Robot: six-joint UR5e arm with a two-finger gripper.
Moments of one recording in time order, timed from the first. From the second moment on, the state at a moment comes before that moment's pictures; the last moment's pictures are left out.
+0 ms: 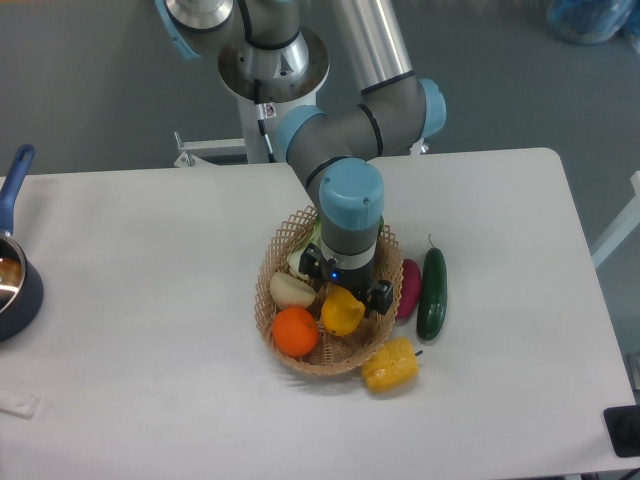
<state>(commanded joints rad) 2.46 -1.97 -1.83 -0.87 1.56 0.99</state>
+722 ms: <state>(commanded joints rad) 2.48 -1.94 -1.83 -0.87 1.62 0.97</state>
